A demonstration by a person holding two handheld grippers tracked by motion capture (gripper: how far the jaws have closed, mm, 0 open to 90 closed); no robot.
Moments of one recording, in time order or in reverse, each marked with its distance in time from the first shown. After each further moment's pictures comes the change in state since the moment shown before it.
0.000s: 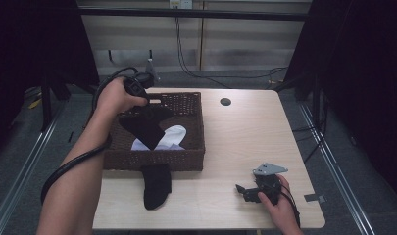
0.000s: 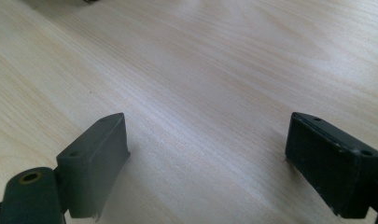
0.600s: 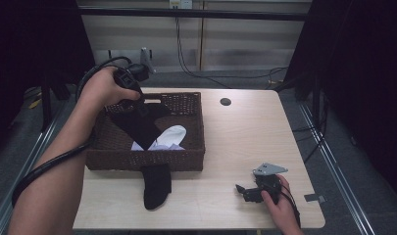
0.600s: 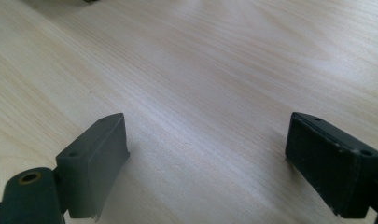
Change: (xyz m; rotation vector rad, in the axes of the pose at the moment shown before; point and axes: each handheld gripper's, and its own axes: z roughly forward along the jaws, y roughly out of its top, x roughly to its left) left arm -0.018 -0.013 -0.043 0.017 -0.029 0.060; right arm 0.000 0.000 0.000 0.000 0.000 -0.008
